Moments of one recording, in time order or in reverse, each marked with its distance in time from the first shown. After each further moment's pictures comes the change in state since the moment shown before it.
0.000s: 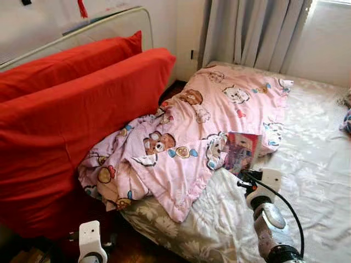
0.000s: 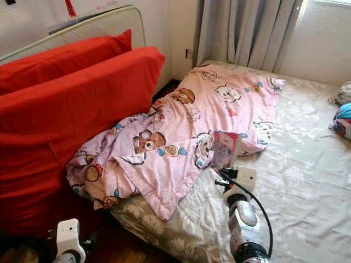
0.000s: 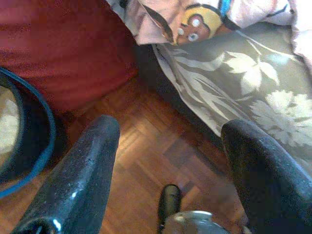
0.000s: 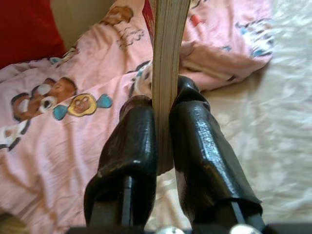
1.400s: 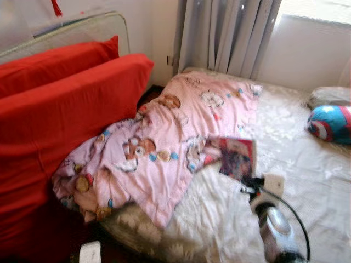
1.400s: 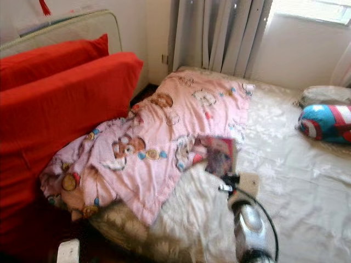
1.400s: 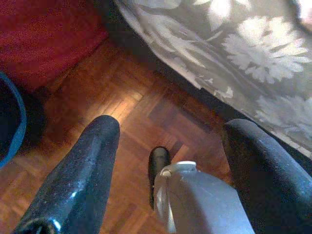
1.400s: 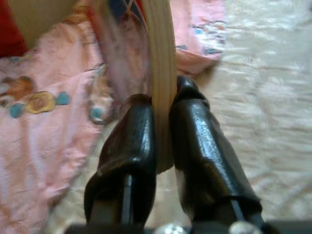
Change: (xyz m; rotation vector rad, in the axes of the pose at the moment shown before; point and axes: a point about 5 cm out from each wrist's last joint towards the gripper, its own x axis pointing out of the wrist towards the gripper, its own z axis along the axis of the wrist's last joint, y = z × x) left arm -0.018 0.013 -0.044 0.034 0.146 0.027; right arm -0.007 -0.002 -0.013 -0.037 0.040 0.018
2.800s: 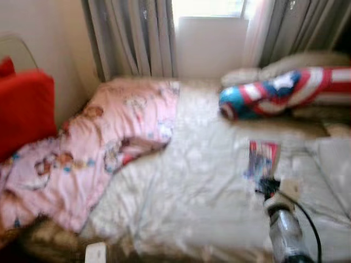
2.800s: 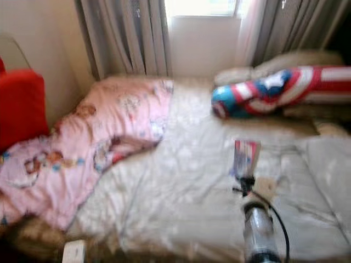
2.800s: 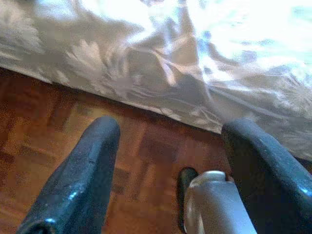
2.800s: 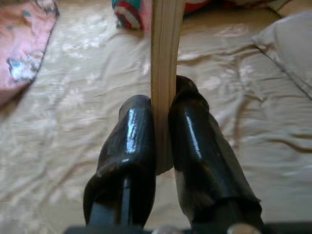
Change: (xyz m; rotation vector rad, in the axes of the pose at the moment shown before) left arm -0.001 -0.005 -0.002 0.040 -0.006 -0.028; right arm -0.006 -0.023 0.003 0.020 -0.039 -0.144
